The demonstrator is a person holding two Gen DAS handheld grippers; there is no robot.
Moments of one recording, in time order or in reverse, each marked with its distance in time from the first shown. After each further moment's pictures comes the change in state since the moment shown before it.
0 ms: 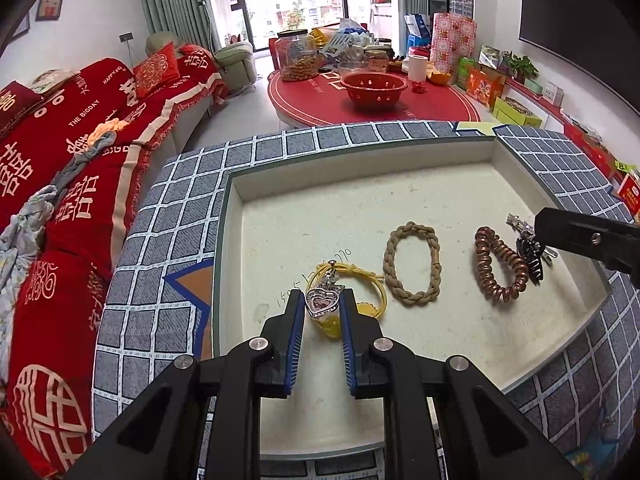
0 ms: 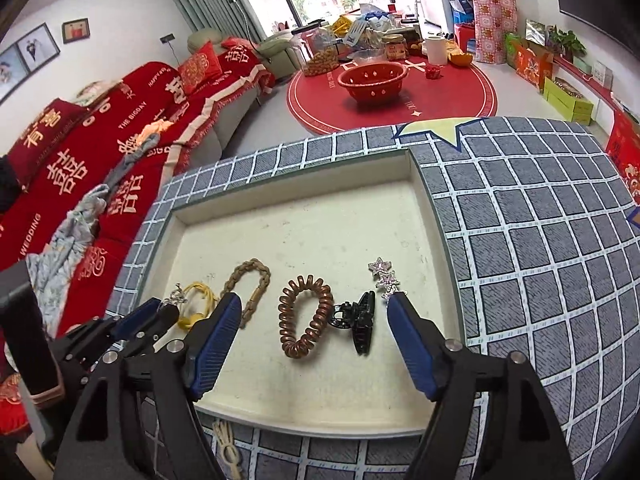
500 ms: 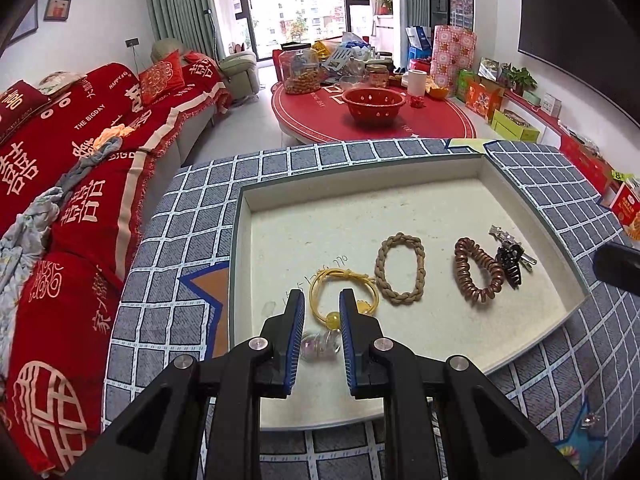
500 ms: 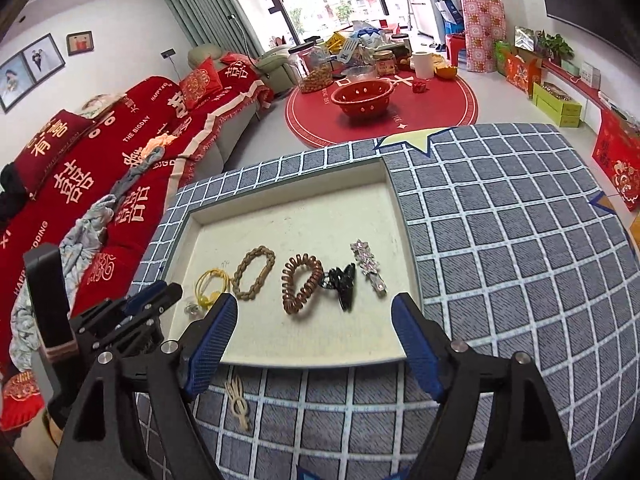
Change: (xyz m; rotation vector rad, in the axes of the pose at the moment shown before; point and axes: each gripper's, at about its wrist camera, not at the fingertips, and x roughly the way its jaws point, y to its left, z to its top) left arm -0.029 0.001 -0.001 -0.019 -0.041 -0.003; right arm -0.058 -0.004 -0.024 0.006 -0.050 -0.007
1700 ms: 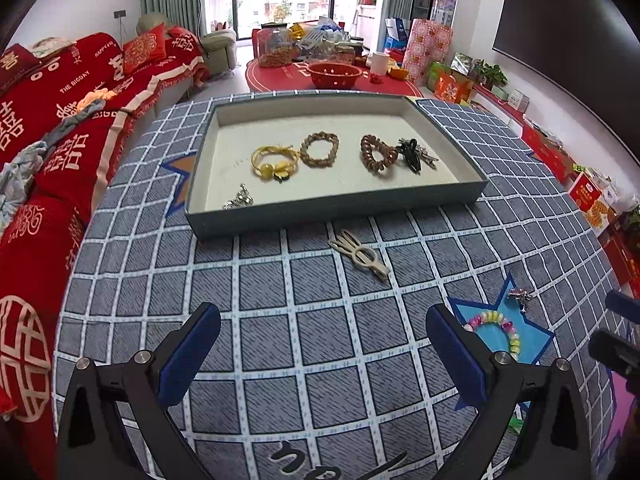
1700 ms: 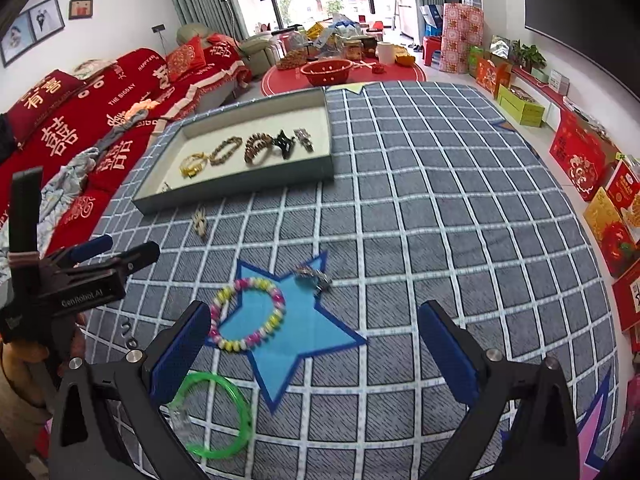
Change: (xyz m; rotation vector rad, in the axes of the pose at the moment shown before) left arm -0.074 -0.033 -0.106 -0.046 0.071 -0.146; right arm -0.102 -0.033 -0.148 -0.061 0.041 -0.147
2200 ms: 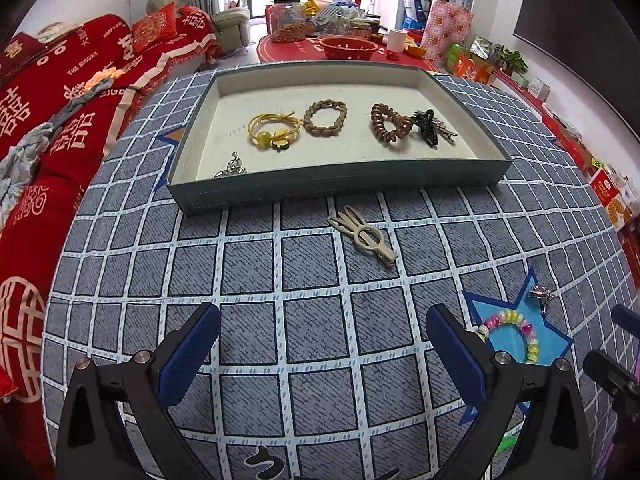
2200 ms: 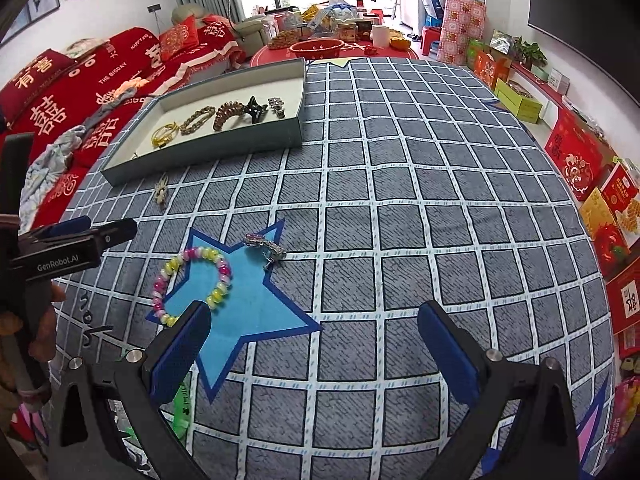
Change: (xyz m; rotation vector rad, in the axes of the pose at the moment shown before) left arm 0.028 -0.010 0.000 -0.040 0.081 0.056; right arm 0.024 -0.023 -0.011 -0.043 0.055 -0.041
